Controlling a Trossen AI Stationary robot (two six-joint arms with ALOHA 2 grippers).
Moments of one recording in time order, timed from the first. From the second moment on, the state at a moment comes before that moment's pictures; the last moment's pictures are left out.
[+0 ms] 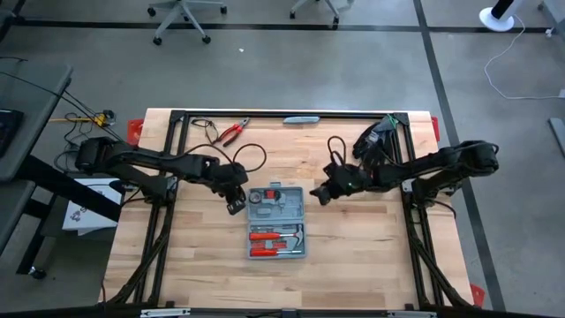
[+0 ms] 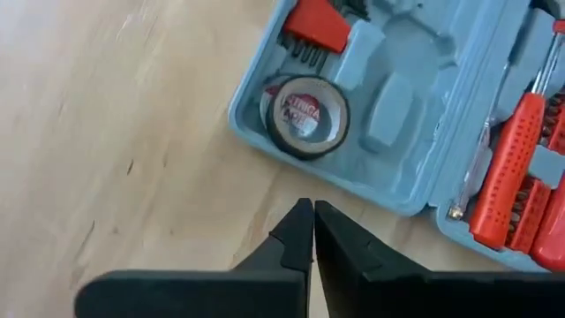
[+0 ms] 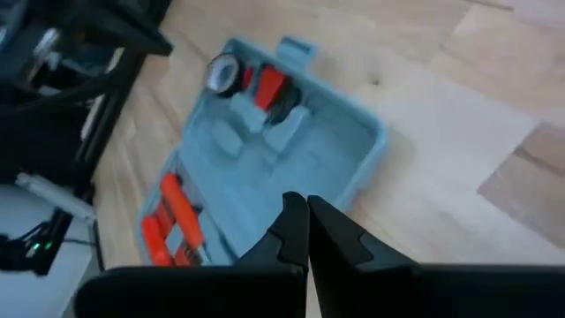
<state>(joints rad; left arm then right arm) 0.01 1.31 0.75 -0.56 0.02 -0.48 0.00 1.42 0.59 0.20 0.00 0.99</state>
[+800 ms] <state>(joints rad) 0.10 1.32 0.70 -0.42 0.11 -0.08 -0.03 2.09 1.35 0.05 -0.17 0.75</state>
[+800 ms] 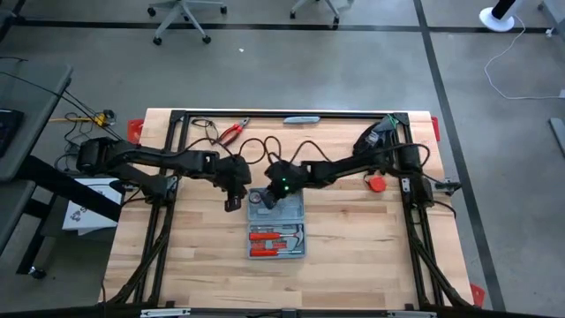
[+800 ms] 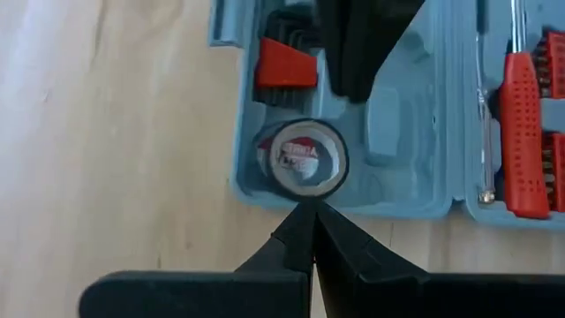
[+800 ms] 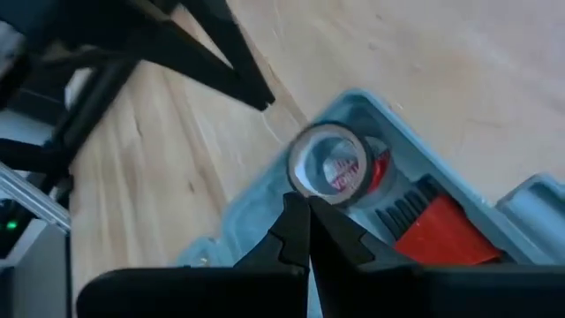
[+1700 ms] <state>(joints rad) 0.11 1.51 0.62 -0.10 0.28 -0.07 -0.03 2.11 1.34 0.02 -0.18 0.69</state>
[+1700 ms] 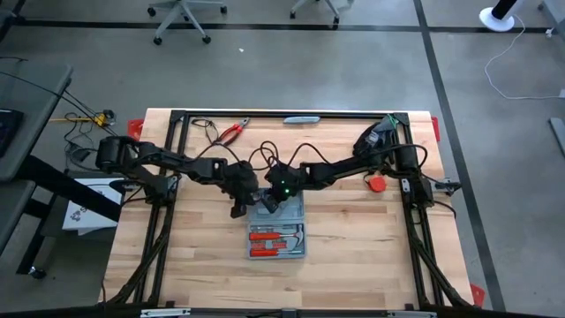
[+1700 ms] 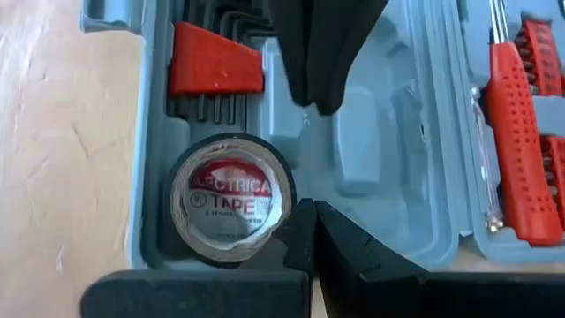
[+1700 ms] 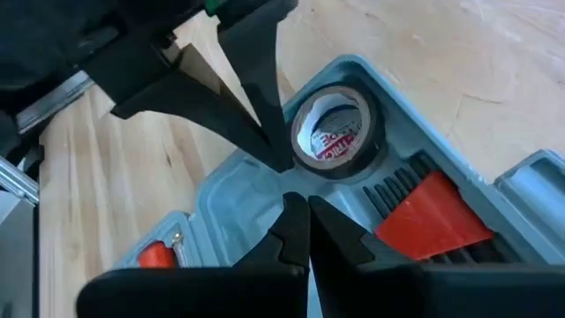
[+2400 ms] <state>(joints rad) 0.16 1.41 0.67 -0.27 0.17 -0.01 -0.03 2.11 1.34 0.03 -0.11 0.67</state>
